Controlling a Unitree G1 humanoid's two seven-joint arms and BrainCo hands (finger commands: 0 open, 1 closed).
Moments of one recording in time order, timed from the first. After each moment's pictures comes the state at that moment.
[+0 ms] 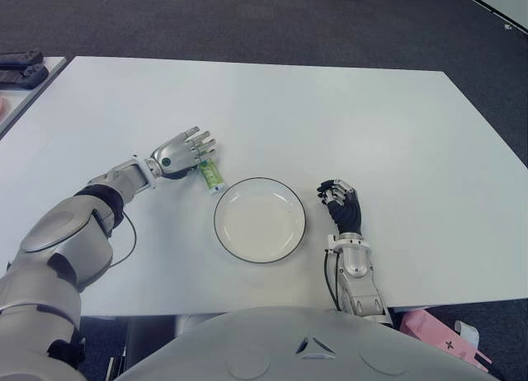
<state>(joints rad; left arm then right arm) -0.69 0.61 -1.09 1.21 1.42 -0.15 0.89 0.27 0.03 0.09 0.06 -0.19 -0.12 -0.24</state>
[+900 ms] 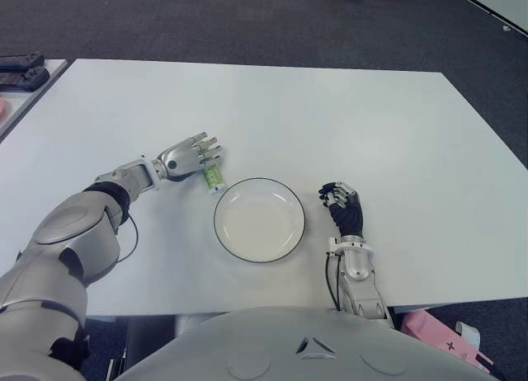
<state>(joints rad) -0.72 0.57 -1.20 1.27 1.40 -0.17 0.92 0.28 0.03 0.08 0.05 -0.19 -0.13 -0.24</state>
